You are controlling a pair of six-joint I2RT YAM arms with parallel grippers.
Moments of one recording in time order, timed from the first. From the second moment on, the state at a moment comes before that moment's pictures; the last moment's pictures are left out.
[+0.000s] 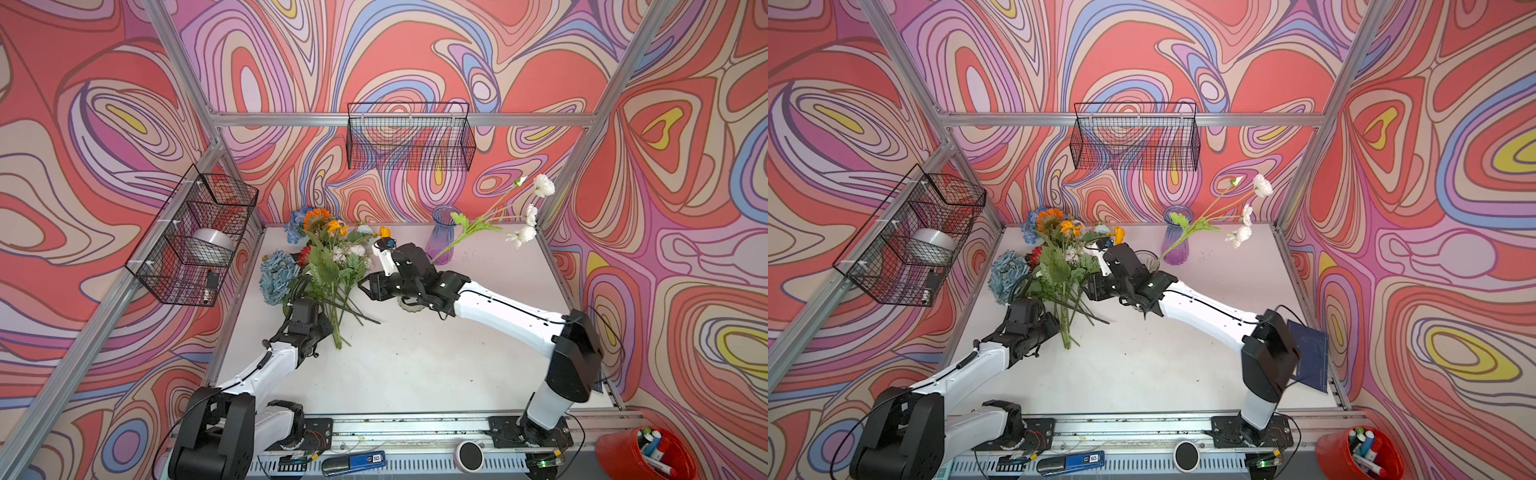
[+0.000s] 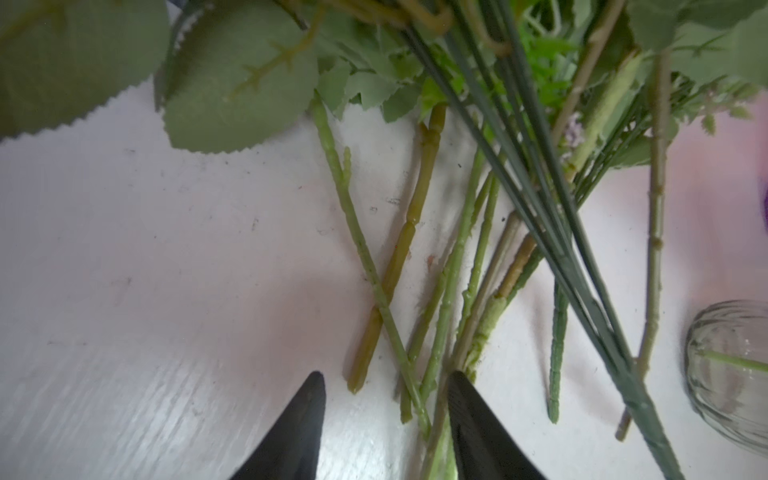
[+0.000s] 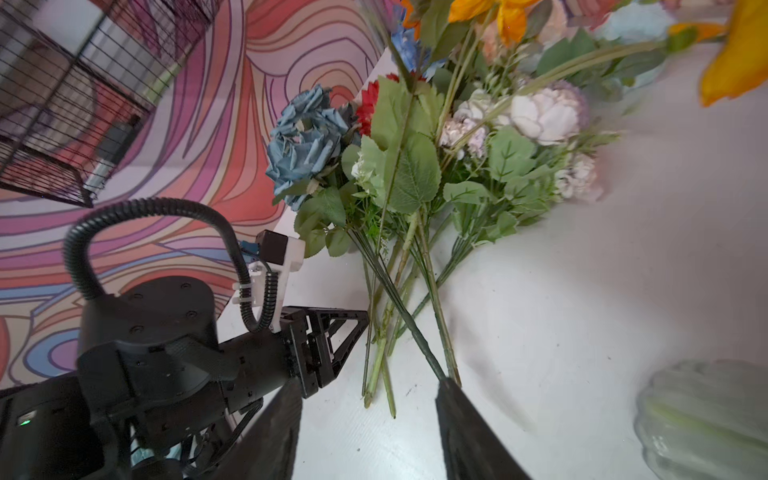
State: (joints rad) left arm -0.15 1.17 0.43 -0.15 -0.06 -0.73; right arm 0.87 1.80 1.52 -0.28 -0.15 0.53
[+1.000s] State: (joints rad) left arm -0.07 1.29 0.39 0.07 0.03 -0.75; right arm 0.89 2.42 2.00 -0.43 -0.02 0.33
